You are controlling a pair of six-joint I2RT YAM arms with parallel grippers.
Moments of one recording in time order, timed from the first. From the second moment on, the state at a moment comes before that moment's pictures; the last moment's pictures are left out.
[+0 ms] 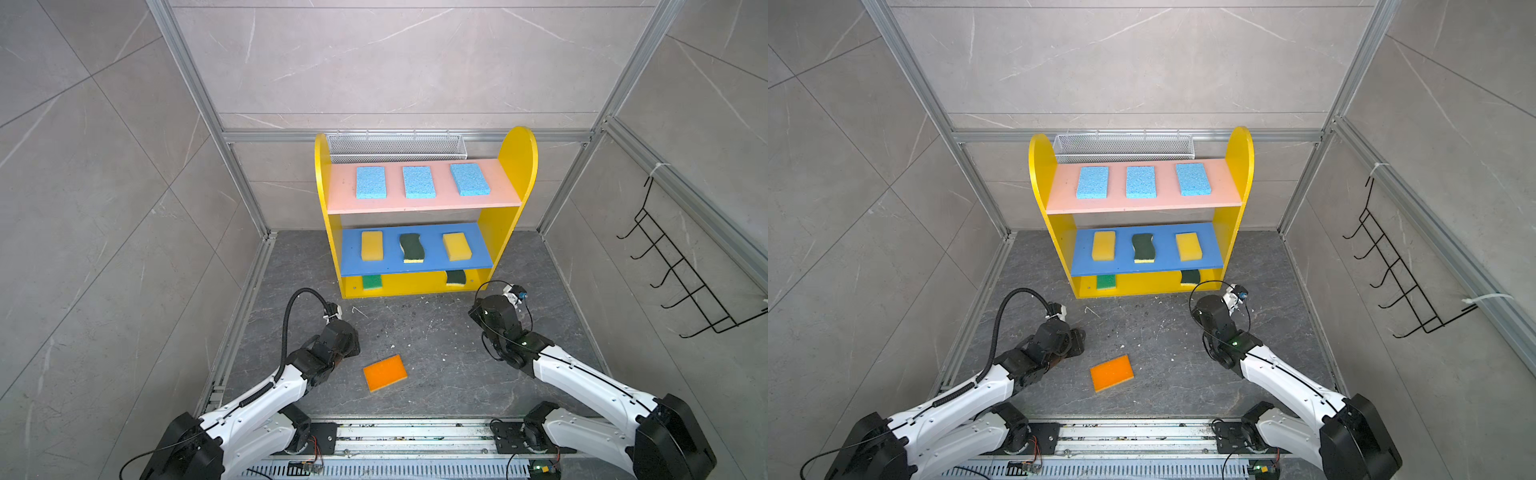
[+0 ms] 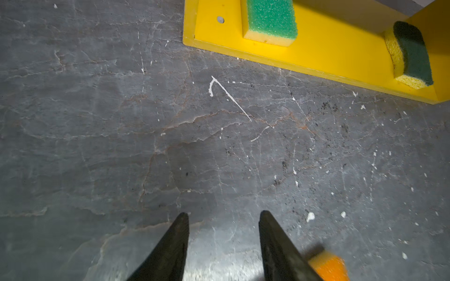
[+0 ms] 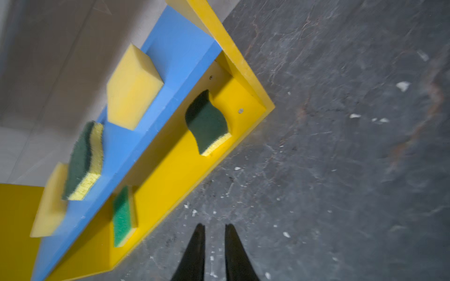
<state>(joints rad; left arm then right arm) -0.64 0.97 0.45 -0.31 -0.25 -0.68 0.55 1.08 0.57 -0.10 0.45 1.05</state>
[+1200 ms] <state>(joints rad) -1.07 1.35 0.82 -0.74 -0.20 -0.34 0.36 0.88 0.78 -0.59 0.33 0.65</state>
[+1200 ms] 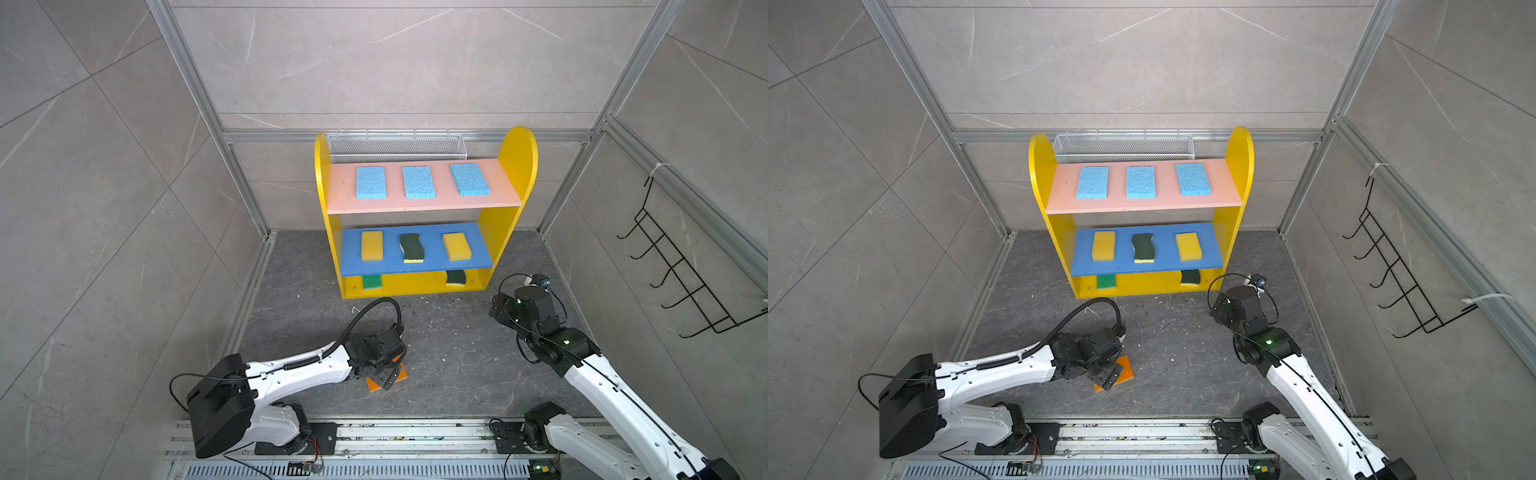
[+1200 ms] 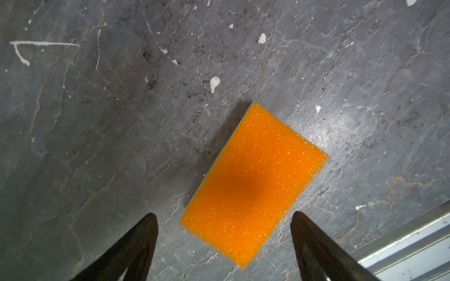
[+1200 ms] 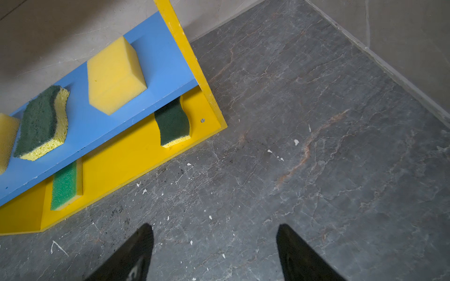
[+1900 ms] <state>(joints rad) -1.13 1.63 1.00 -0.78 -0.17 -0.14 0.30 0.84 0.73 -0.59 0.19 0.63</state>
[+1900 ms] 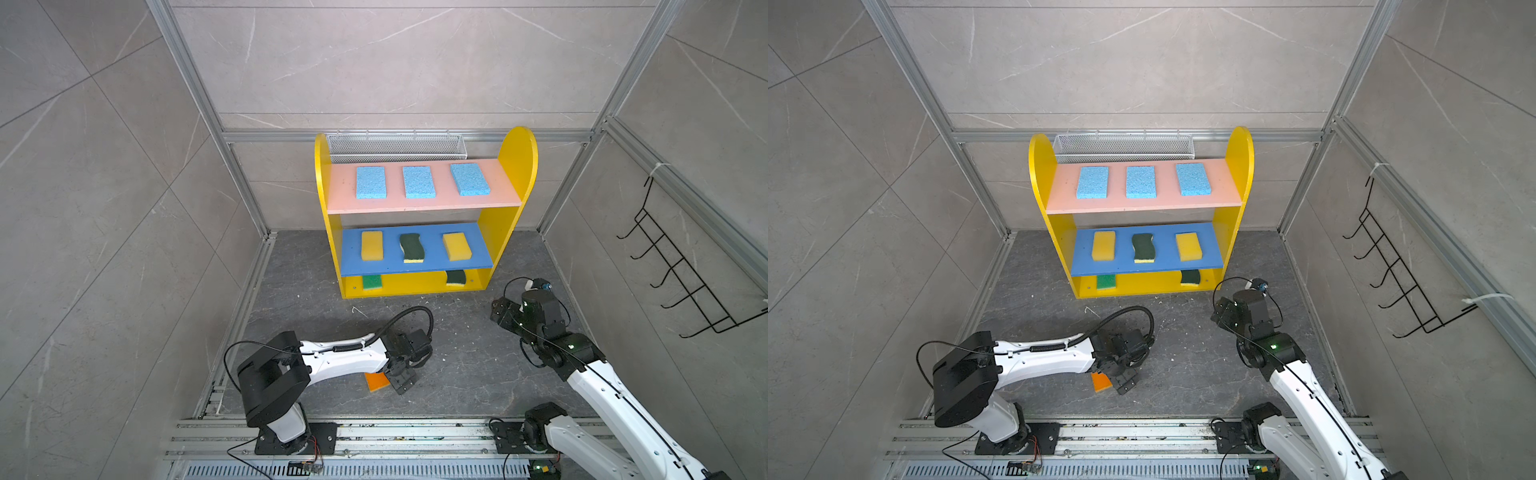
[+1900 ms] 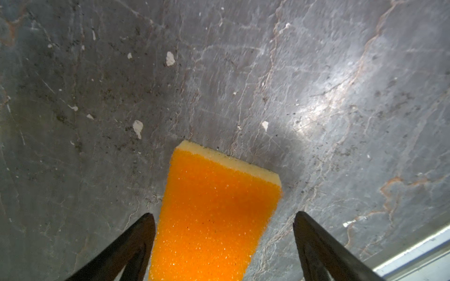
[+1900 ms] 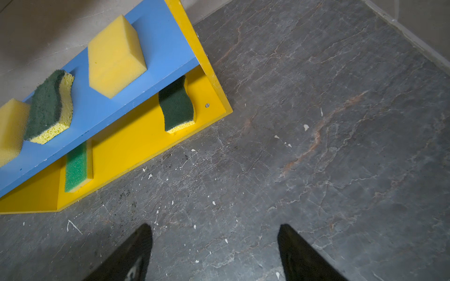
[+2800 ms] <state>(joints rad) -0.97 1.80 1.17 -0.73 -0.04 -0.10 0.23 0.80 0.72 -0.61 0.09 0.61</state>
